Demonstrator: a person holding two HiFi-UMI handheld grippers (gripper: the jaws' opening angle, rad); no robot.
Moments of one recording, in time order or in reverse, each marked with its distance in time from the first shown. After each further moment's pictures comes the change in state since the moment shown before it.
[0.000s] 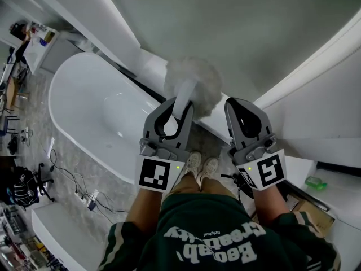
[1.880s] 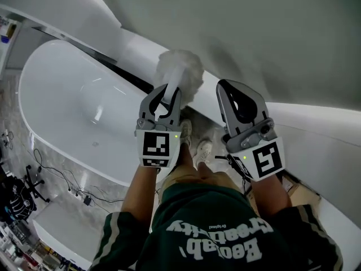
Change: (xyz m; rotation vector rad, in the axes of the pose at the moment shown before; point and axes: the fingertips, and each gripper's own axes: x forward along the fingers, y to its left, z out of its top) left arm 0.094 0.126 -0.209 -0.112 0.364 -0.007; right arm 0.145 -0.021 -0.123 0.007 0.198 -0.016
